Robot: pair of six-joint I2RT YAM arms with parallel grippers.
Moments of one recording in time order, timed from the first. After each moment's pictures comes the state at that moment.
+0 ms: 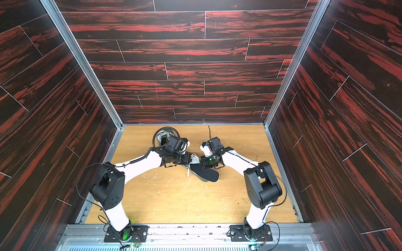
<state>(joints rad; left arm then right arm) -0.61 1.80 1.29 -0.38 0.26 -0.47 0.51 1.76 1.16 -0.46 -0.41 0.28</state>
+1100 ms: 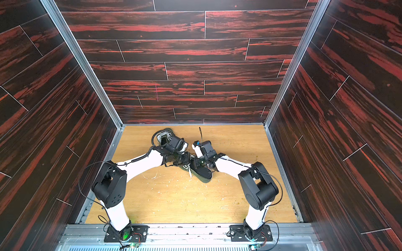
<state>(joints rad) -0.61 1.83 1.32 -0.45 0.26 -0.66 0.62 1.77 1.10 -0.16 -0.22 0.20</state>
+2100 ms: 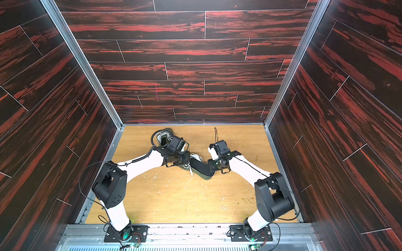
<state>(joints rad) -0.61 1.83 1.32 -0.44 0.17 -0.73 0.48 1.58 1.03 -0.55 -0.23 0.18</state>
